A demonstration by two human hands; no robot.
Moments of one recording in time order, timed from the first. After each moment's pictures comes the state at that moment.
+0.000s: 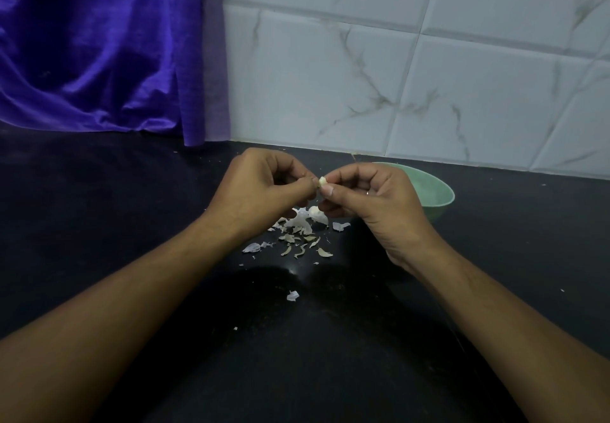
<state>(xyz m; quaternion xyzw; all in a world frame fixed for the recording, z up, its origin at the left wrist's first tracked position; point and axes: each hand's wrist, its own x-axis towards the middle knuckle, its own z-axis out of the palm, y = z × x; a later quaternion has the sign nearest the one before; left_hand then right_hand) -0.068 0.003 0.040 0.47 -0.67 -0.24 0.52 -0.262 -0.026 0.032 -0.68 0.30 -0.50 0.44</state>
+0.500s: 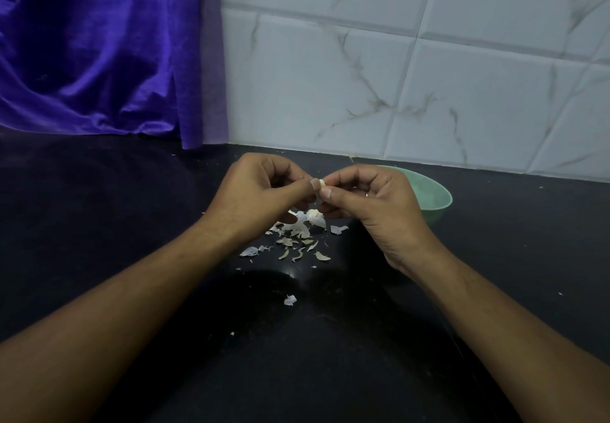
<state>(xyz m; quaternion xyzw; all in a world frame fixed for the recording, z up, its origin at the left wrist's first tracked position) -0.072 0.004 0.041 0.46 -0.64 -0.29 0.54 -0.262 -0.025 0.034 -0.67 0.30 -0.52 0.44</state>
